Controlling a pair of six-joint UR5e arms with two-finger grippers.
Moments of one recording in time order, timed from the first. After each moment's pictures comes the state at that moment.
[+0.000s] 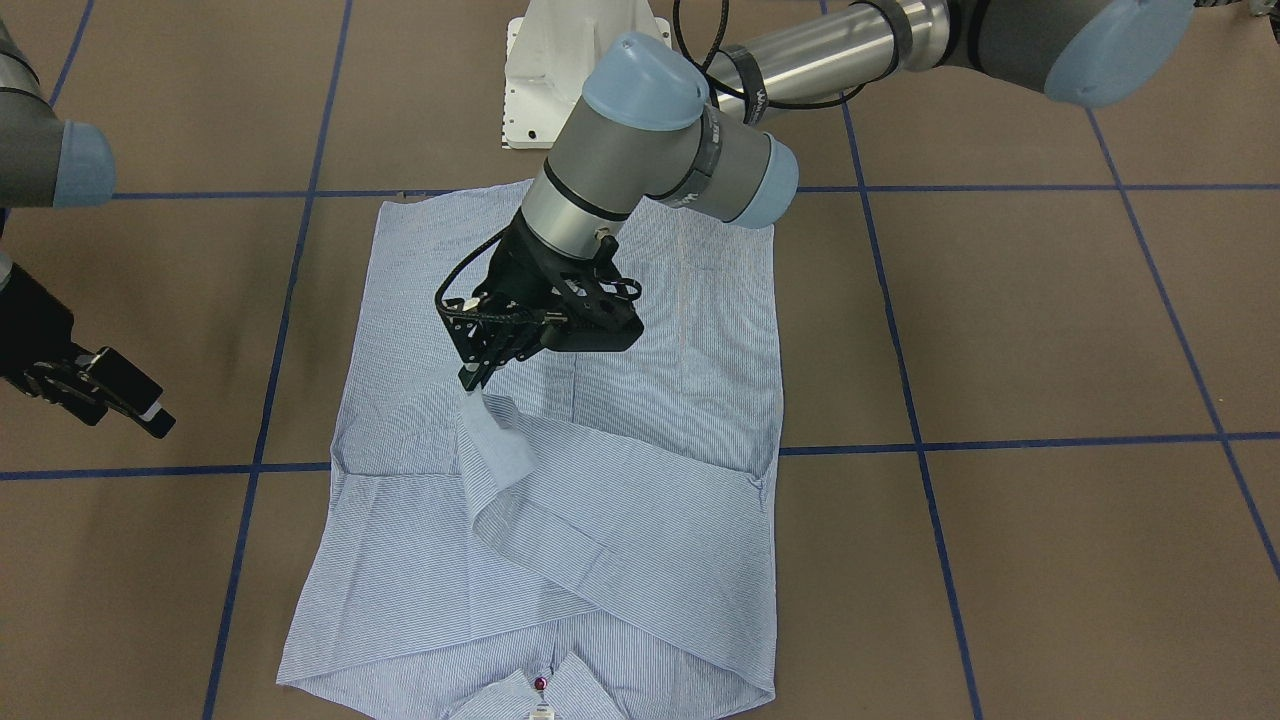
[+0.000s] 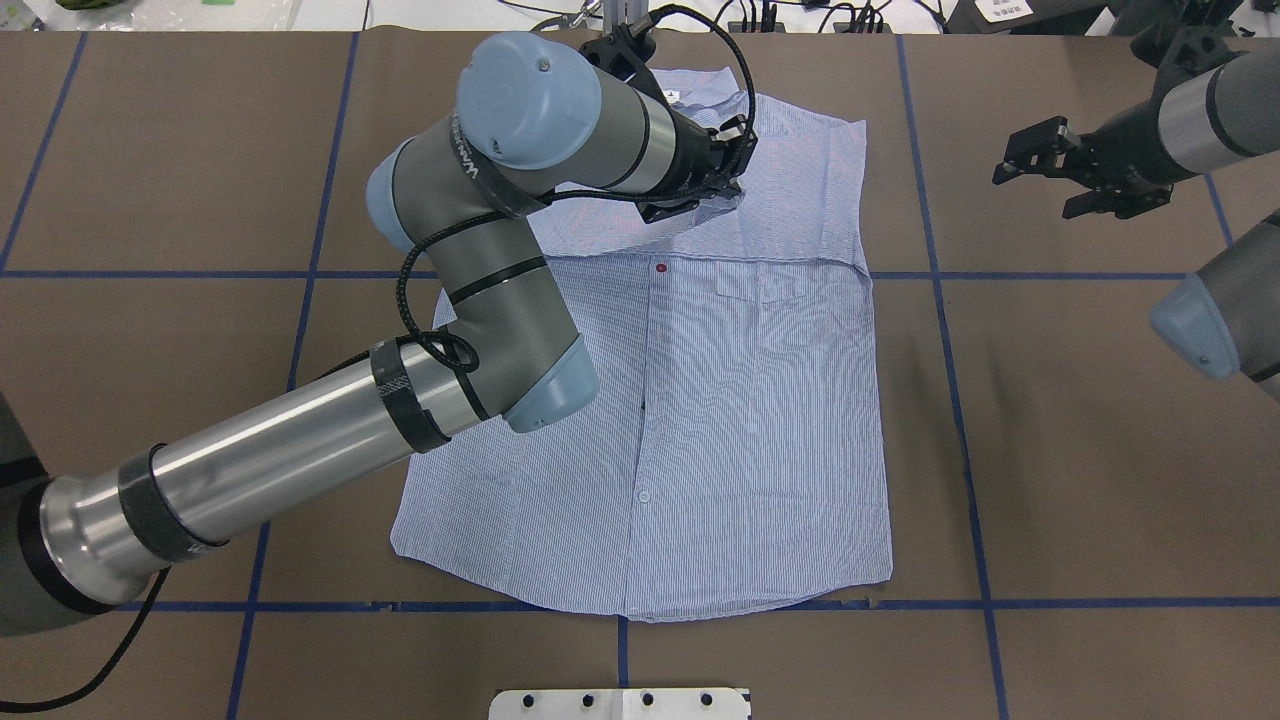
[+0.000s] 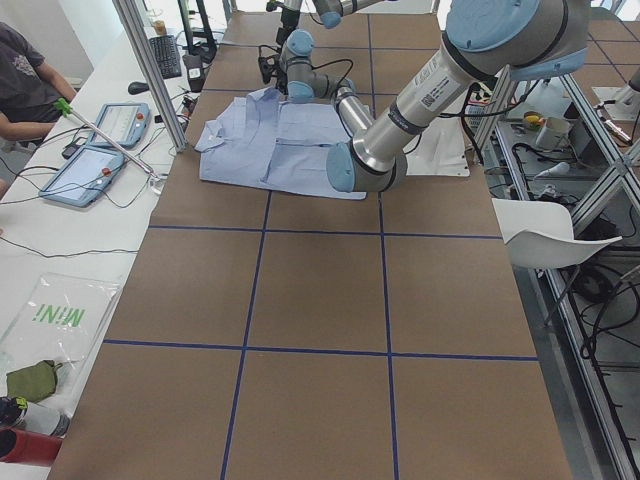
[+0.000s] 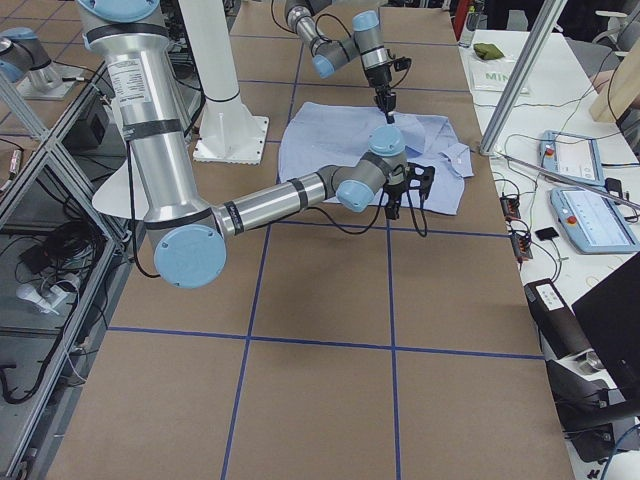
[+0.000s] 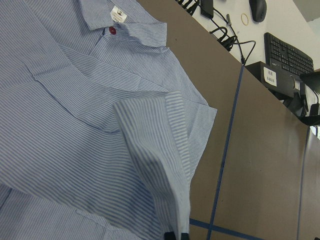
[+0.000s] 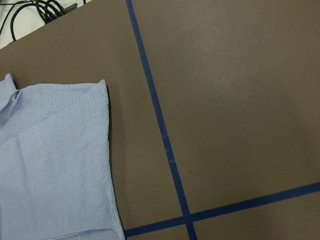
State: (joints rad) left arm -0.62 -2.59 -1.27 -2.23 -1.80 -1.76; right arm 1.08 -1.34 1.67 -1.02 2.18 1.23
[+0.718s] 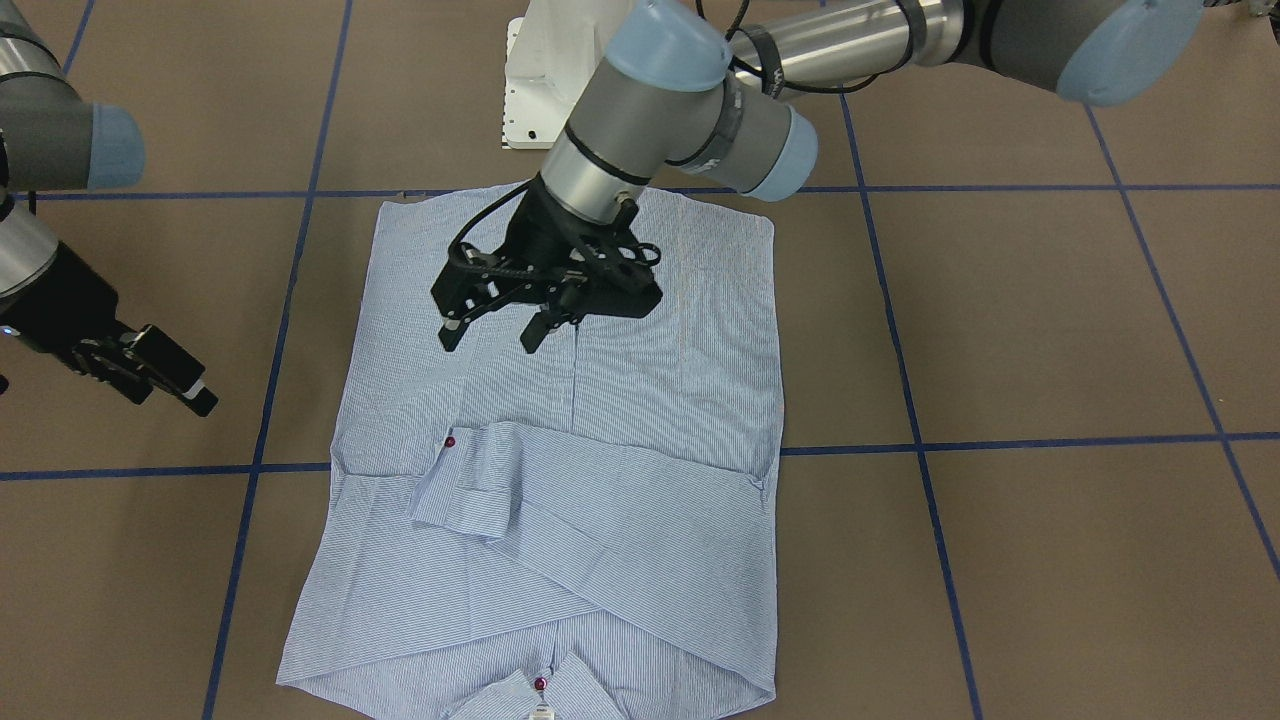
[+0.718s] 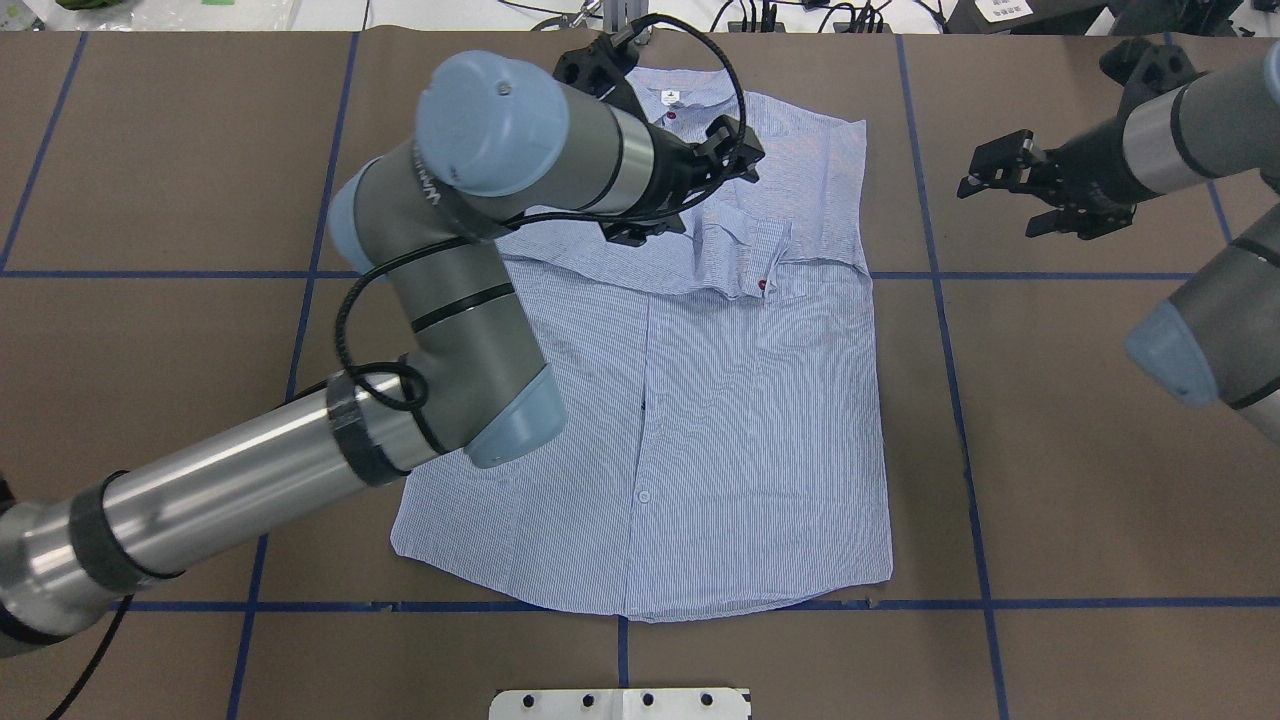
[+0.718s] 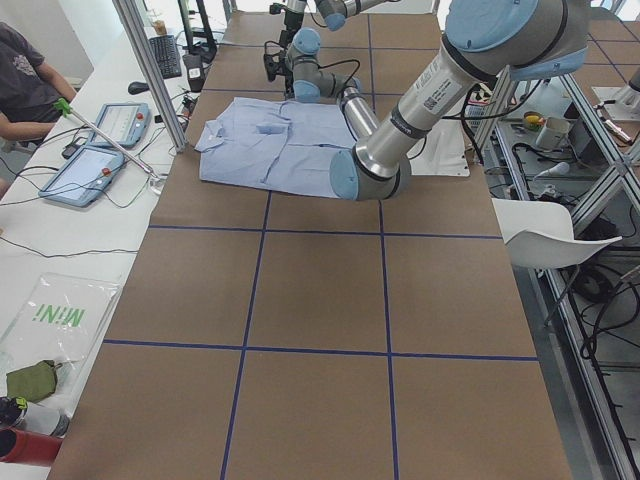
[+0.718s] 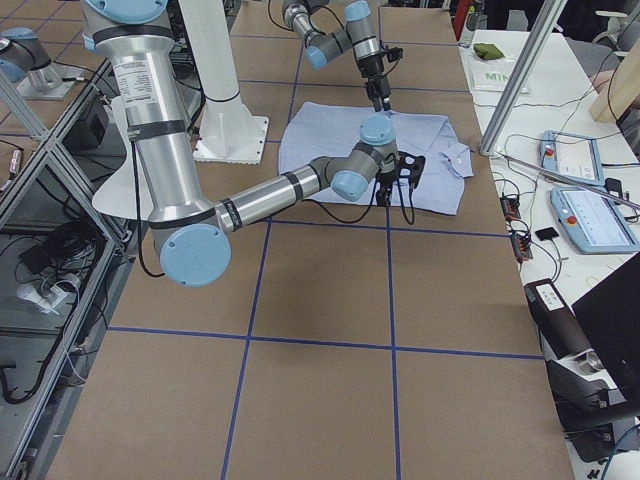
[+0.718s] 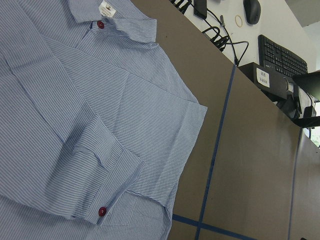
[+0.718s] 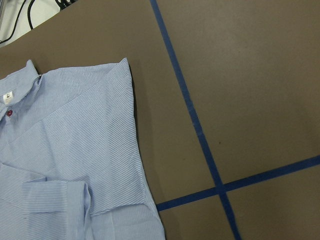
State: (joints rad) left arm -0.62 -2.44 -1.53 -2.15 -1.81 -1.69; right arm 0.98 -1.34 1.76 -1.02 2.12 1.41
